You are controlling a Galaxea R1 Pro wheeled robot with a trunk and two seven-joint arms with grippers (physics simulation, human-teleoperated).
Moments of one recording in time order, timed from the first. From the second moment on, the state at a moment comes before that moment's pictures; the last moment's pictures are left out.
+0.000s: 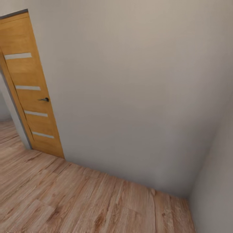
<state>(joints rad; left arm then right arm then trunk) 0.01 -0.01 0.02 -0.28 0.07 0.01 0.00 -0.29 0.05 -0.12 0.03 0.50 -0.14 0.03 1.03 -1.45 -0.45</state>
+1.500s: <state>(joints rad) 0.01 -0.01 0.01 -0.28 0.07 0.01 0.00 -0.29 0.05 -0.12 0.03 0.49 -0.14 0.02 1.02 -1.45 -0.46</state>
